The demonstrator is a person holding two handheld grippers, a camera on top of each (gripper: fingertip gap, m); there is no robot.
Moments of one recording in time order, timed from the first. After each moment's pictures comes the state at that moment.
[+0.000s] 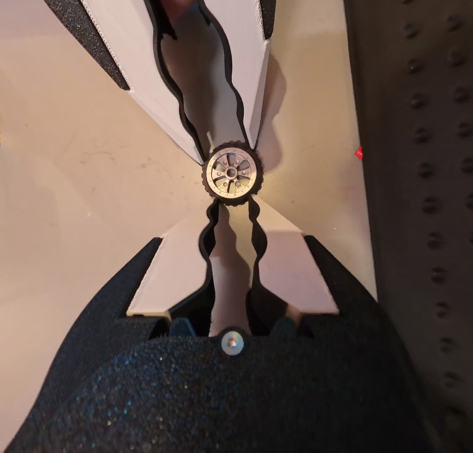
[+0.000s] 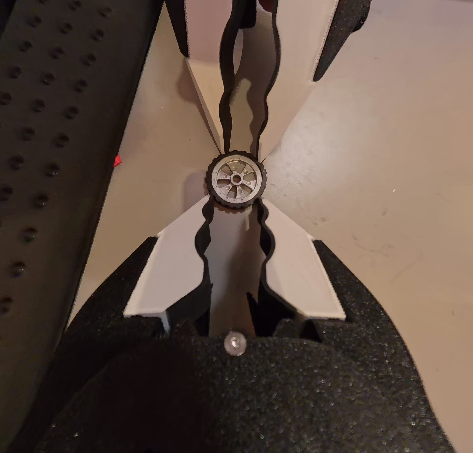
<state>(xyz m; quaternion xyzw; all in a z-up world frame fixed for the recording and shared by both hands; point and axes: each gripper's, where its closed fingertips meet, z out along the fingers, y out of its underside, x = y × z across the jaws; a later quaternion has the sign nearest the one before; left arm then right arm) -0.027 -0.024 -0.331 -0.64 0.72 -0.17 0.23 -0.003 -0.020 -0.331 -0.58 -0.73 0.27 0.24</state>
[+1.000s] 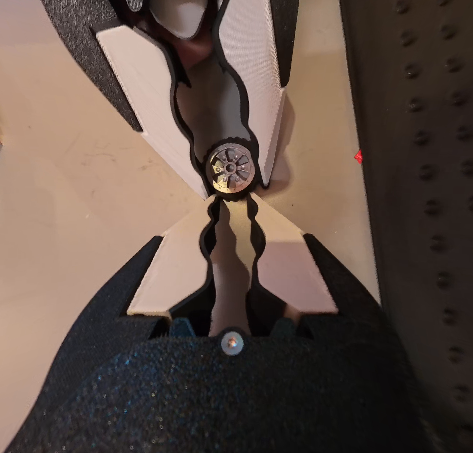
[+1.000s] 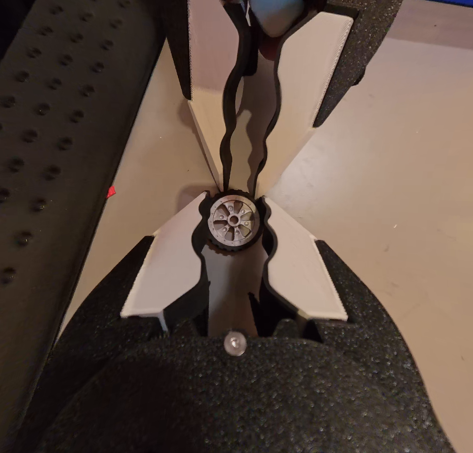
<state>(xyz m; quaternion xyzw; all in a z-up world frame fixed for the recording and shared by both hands) -0.025 -0.024 -0.332 -0.63 0.71 -0.18 0.25 -0.029 -0.025 -0.331 -0.57 -0.73 0.28 0.27</state>
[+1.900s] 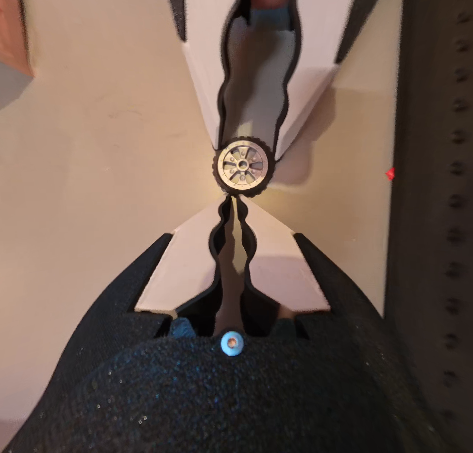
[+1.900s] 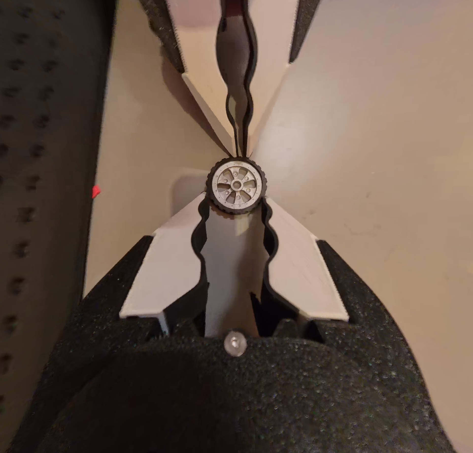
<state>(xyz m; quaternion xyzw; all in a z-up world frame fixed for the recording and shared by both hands) -0.039 -0.003 -0.331 -0.71 0.62 -0.19 0.26 -0.011 -0.007 -0.329 -0.65 -0.67 0.24 0.27</state>
